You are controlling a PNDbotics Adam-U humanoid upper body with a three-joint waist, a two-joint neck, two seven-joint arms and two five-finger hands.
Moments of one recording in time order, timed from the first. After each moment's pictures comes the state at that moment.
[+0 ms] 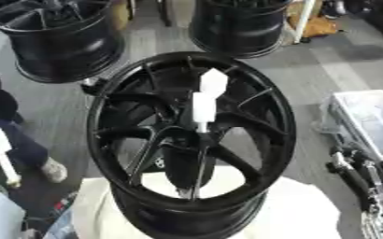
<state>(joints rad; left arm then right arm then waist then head) -0.14 0.68 0.16 -1.26 -0.42 -0.31 -0.37 -0.09 -0.12 -0.17 -1.37 0.14 -0.13 0.02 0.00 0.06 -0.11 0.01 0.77</state>
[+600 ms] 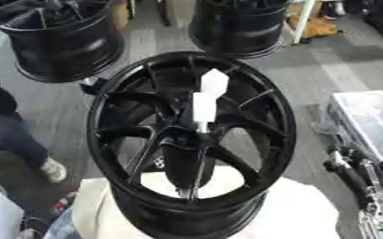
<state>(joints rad) -0.12 0.54 0.26 -1.43 -0.22 -0.24 -0.42 -0.09 -0.12 -0.18 -1.37 0.14 -0.13 0.01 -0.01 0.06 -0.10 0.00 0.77</state>
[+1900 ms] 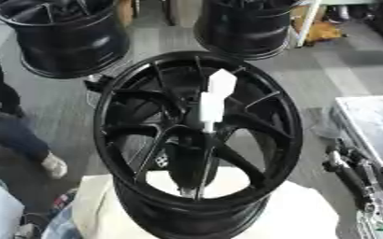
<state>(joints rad) -0.09 0.16 0.41 -1.86 0.06 0.20 -0.34 -0.09 -0.11 -0.18 -1.37 0.14 -0.13 0.01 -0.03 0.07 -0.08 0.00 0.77</state>
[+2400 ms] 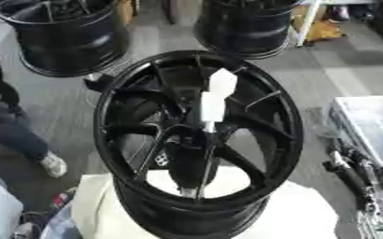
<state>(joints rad) -0.09 0.15 0.40 -1.86 0.06 0.21 -0.35 -0.09 -0.11 -0.18 -1.37 0.13 -0.13 0.01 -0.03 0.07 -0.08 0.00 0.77</state>
